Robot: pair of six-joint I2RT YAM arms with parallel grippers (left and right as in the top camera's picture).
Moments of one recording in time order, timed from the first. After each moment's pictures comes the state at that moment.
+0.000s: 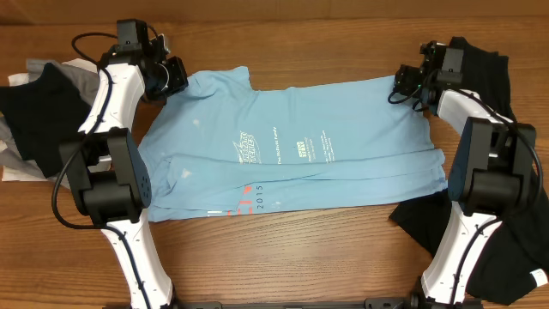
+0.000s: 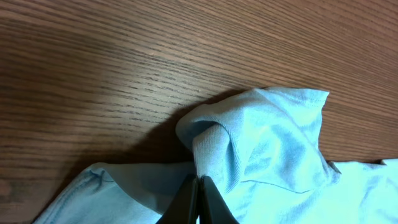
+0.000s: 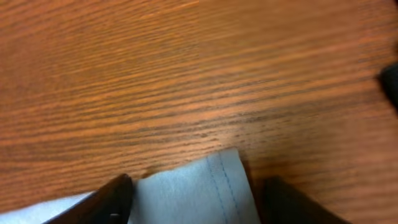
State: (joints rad) left arm 0.10 2.26 1.85 -0.72 0.34 -0.26; right arm -0.15 2.27 1.52 -0.10 -0.12 0.12
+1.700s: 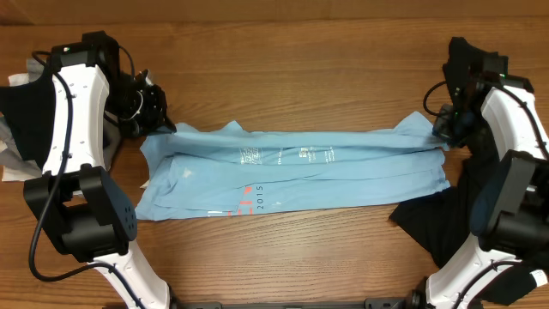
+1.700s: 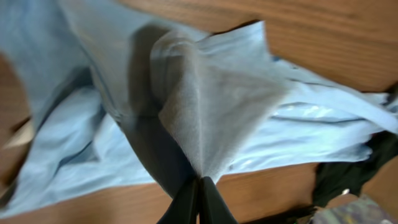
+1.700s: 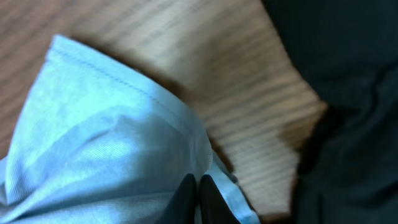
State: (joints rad) left arm 0.18 2.01 1.85 -1.46 0.44 -0.15; right arm -0.26 1.99 1.53 -1.03 0.04 0.20
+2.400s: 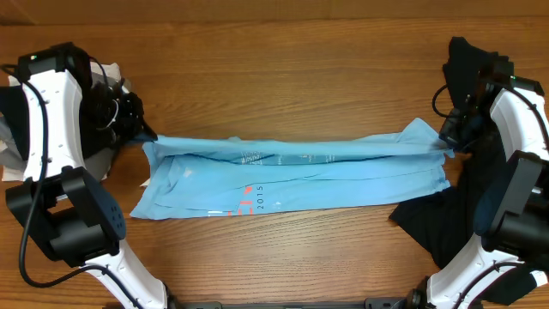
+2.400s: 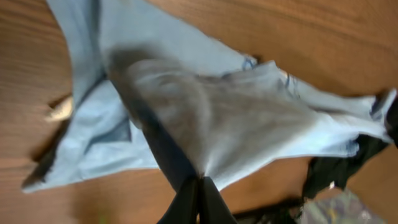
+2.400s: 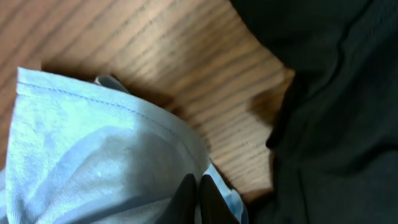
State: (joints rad) left arm 0.30 2.01 1.85 -1.56 0.46 -0.06; right arm -0.31 1.99 1.53 -1.09 0.04 0.27
